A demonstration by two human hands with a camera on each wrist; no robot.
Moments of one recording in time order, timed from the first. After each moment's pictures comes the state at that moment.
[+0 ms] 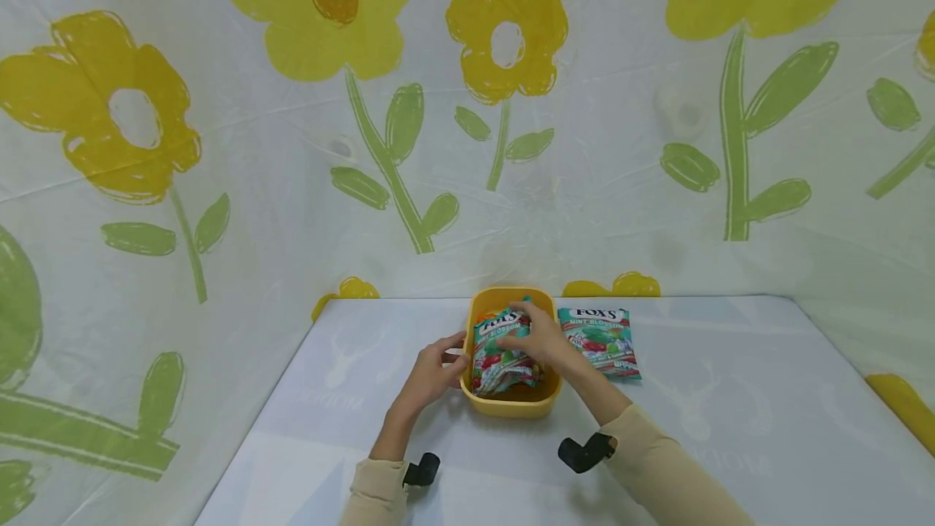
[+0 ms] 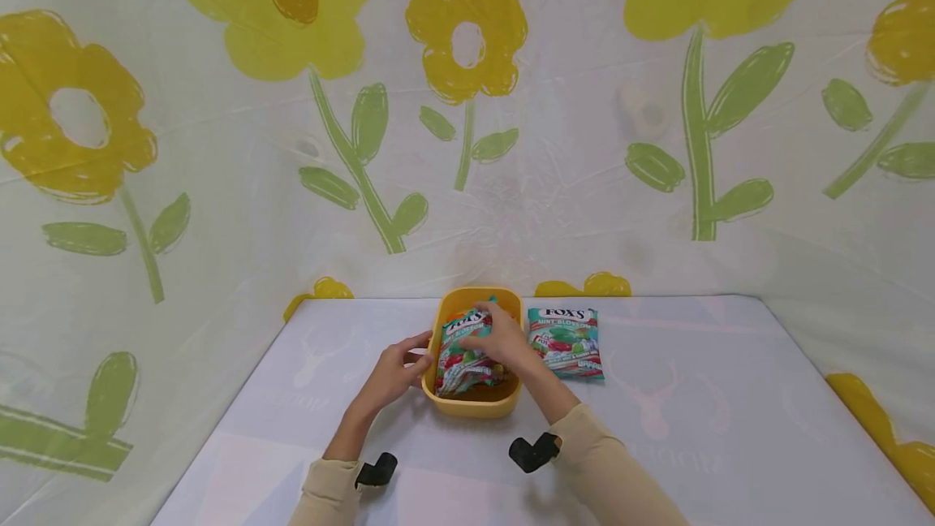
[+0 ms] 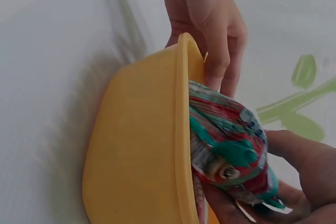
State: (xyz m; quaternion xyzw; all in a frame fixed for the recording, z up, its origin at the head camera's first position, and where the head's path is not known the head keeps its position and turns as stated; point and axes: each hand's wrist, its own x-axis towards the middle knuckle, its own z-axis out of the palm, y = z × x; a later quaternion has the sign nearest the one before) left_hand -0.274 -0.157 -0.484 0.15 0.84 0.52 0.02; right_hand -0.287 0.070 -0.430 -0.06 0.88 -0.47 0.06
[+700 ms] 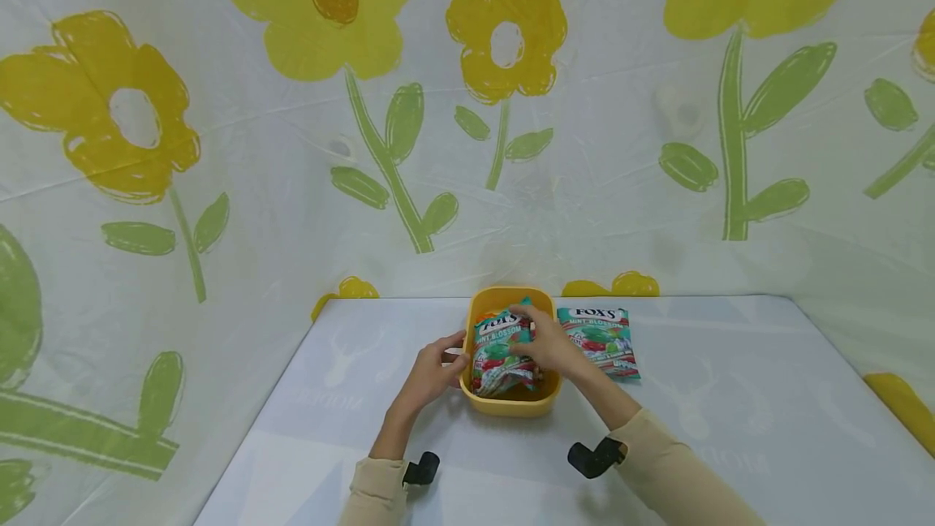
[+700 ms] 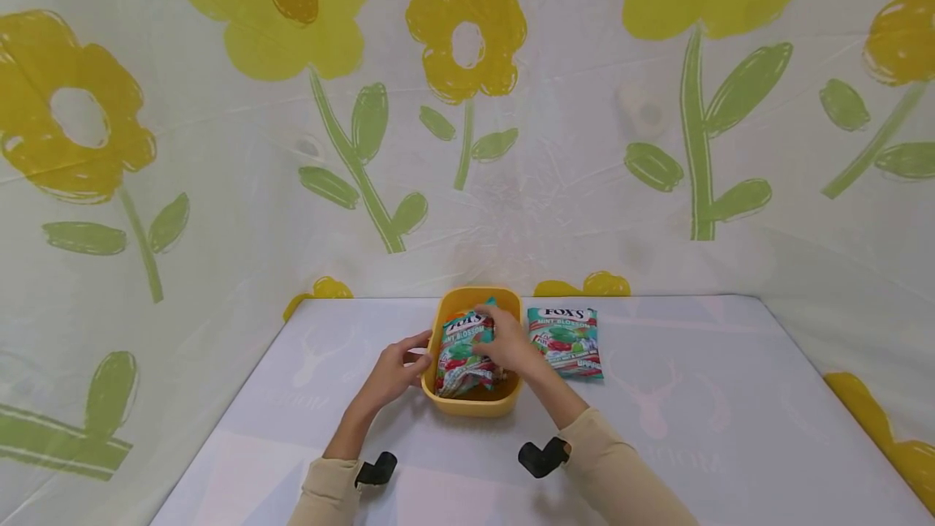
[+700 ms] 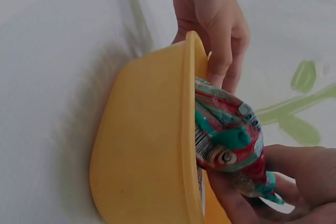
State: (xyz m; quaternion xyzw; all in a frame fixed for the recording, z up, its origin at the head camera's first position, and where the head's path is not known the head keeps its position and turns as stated) left_hand -0.271 -0.155 -0.481 0.14 0.84 0.52 0.02; right_hand -0.280 0.079 -0.430 -0.12 0.88 -0.45 0.04
